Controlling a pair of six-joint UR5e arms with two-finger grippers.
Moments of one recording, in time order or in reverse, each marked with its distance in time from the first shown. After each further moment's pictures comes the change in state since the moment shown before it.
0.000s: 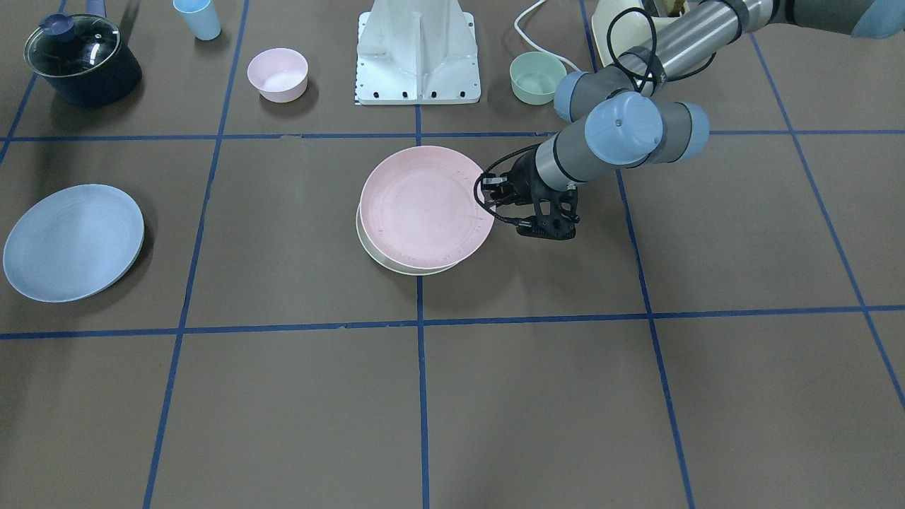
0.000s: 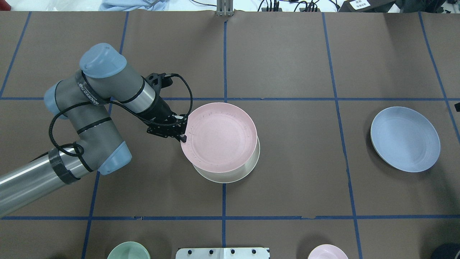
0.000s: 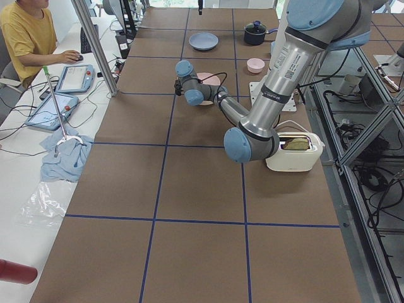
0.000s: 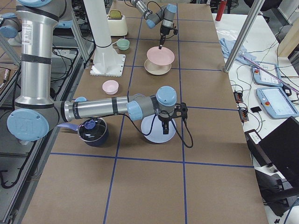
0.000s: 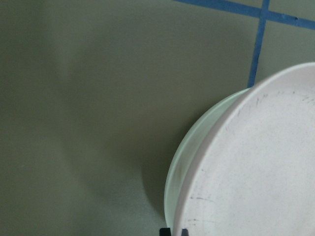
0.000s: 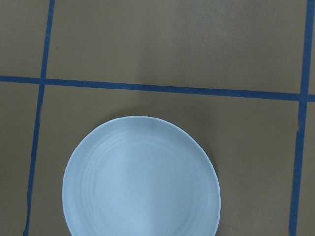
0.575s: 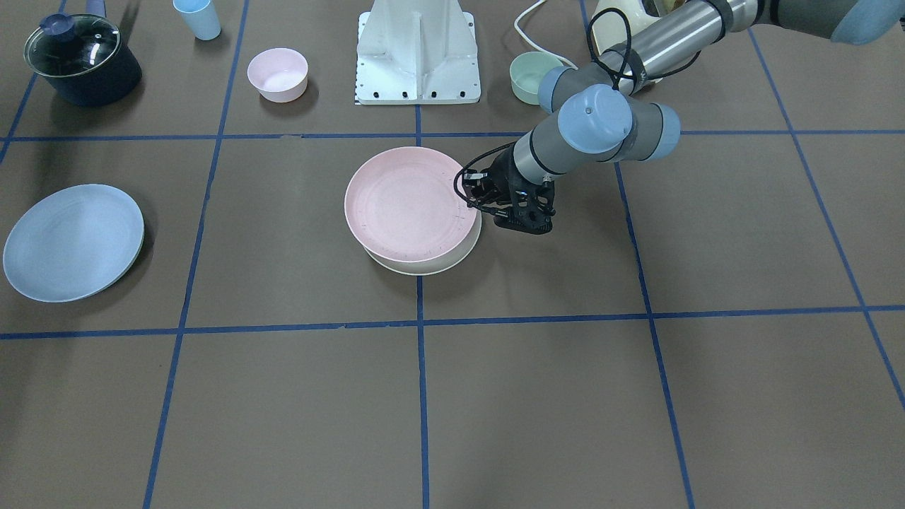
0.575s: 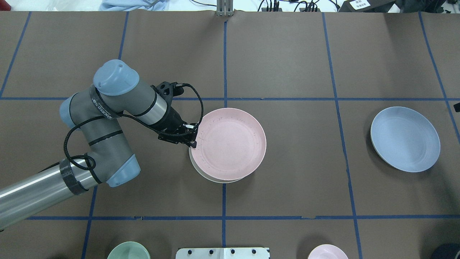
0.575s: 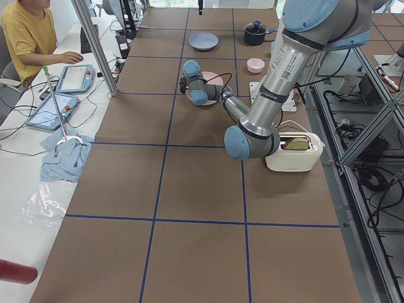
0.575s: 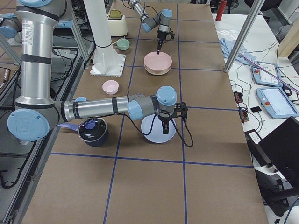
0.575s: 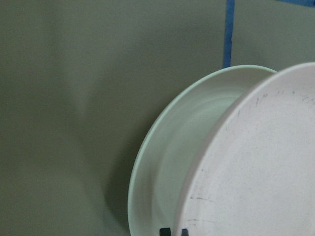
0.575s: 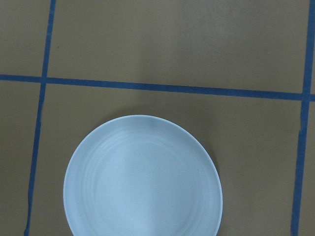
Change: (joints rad) left arm 0.043 -0.007 0.010 -0.055 0.073 -0.002; right arm -0.003 0.000 0.003 0.001 0.000 0.001
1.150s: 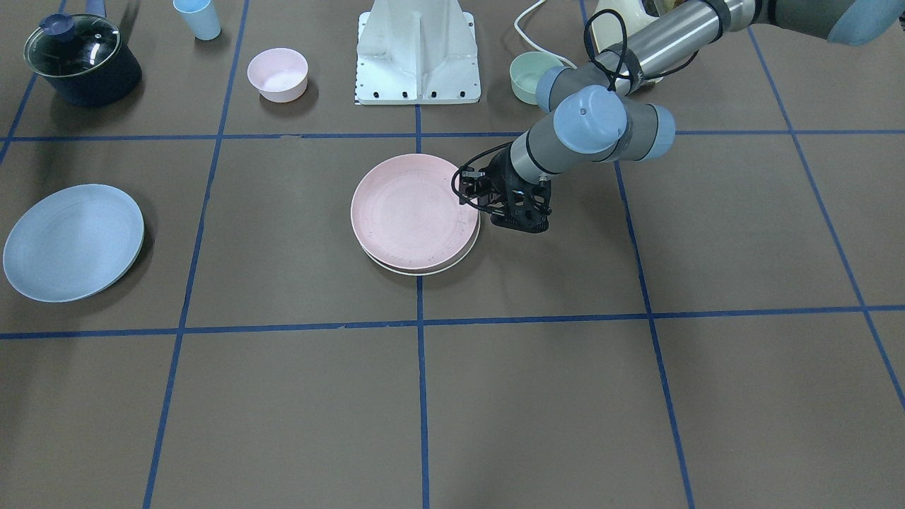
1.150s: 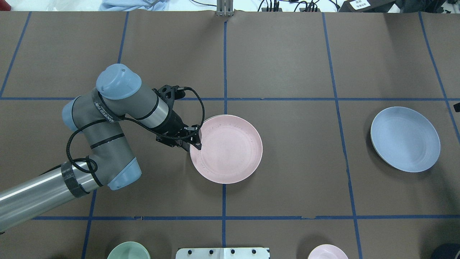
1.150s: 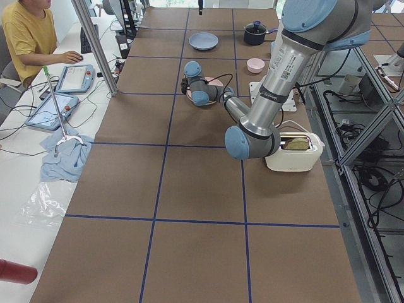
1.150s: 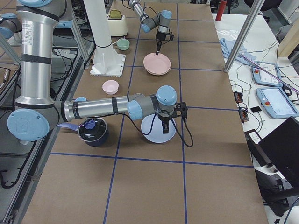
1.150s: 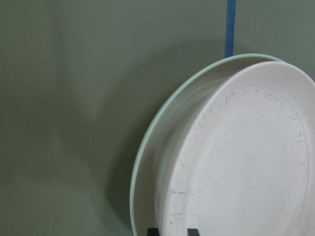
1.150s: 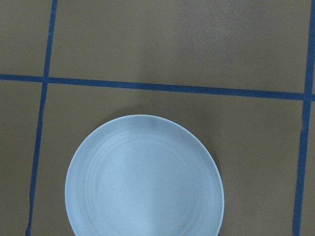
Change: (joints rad) left arm 0.012 0.001 0.000 -0.002 0.013 0.002; right arm -0.002 0.000 0.001 -0.002 0.003 0.000
